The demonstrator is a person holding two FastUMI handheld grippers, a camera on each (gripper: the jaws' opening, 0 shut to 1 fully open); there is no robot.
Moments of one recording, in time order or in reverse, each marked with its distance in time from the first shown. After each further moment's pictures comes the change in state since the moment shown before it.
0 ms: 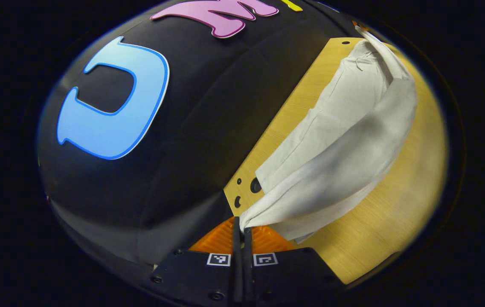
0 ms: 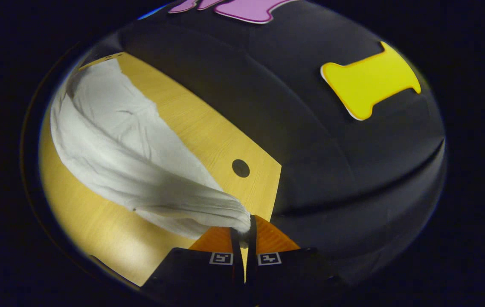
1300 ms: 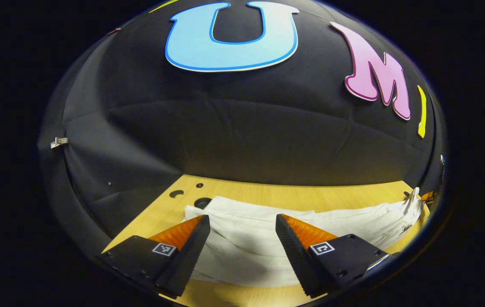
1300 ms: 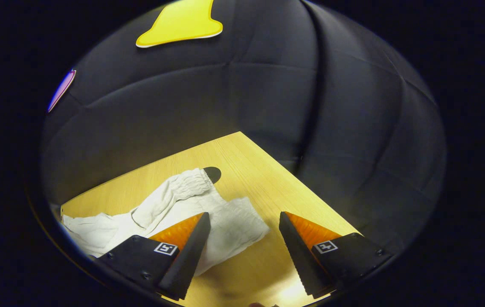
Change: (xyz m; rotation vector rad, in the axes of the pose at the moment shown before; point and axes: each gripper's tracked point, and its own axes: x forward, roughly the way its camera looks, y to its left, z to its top) left arm 0.090 -0.042 0.034 -1.136 -0.198 -0.019; right arm 0.012 -0.013 -0.029 1.019 0.015 -0.132
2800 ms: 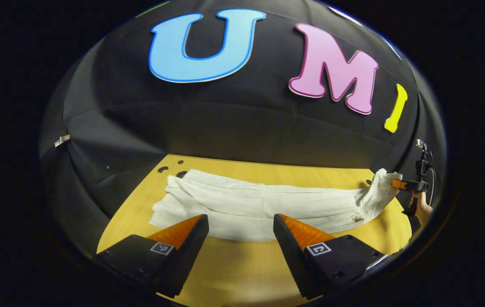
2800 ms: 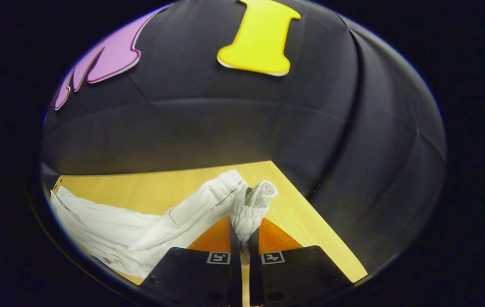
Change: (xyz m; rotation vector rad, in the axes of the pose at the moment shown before) left arm -0.136 -0.051 -0.002 0.015 0.150 -0.091; right arm -0.063 0.052 0.038 -0.241 -0.214 0.083
